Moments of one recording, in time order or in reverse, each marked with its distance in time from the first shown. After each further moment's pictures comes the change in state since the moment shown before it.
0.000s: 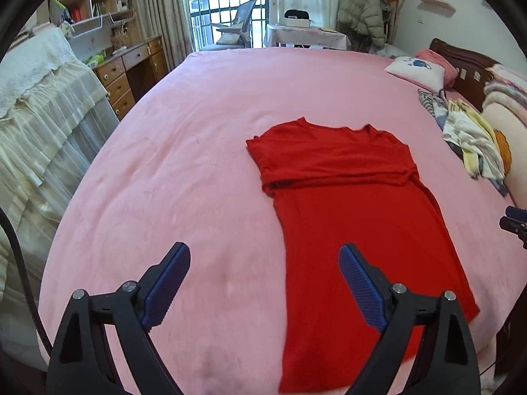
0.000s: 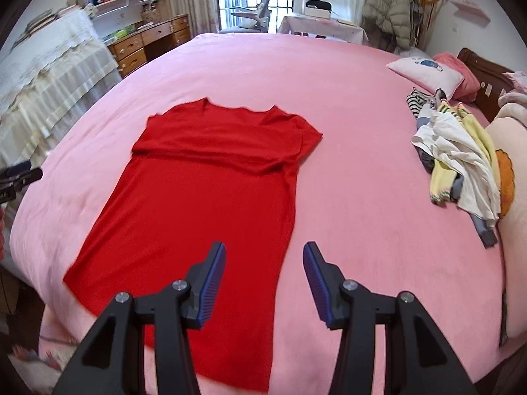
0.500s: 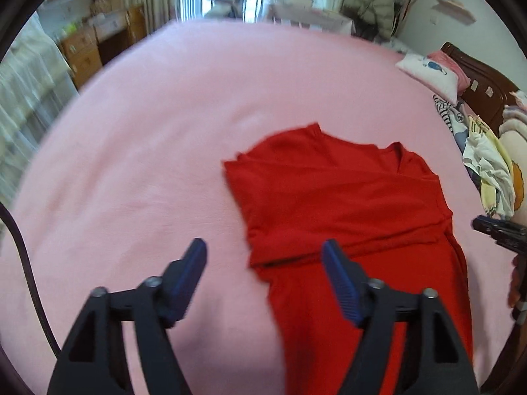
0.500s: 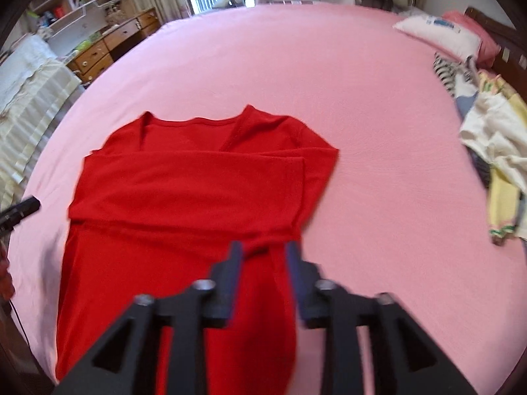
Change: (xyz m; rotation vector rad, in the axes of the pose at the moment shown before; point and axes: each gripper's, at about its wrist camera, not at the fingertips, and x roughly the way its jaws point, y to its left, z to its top) left arm 0.185 0.014 0.113 -0.058 0.086 -0.097; right arm 0.177 -0.046 0.121 0.133 0.094 0.037
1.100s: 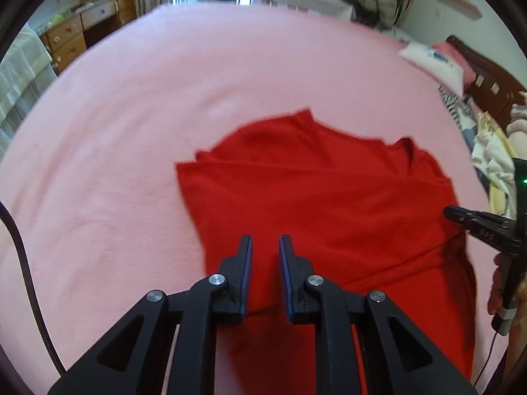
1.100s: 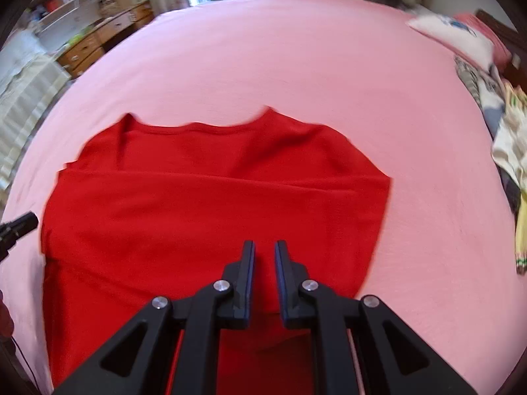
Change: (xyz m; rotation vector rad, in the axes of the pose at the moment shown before) left arm 0.106 -0.025 0.028 -0.019 0.115 -0.047; right arm 0.100 0.012 0.050 0.026 0.047 -0.028
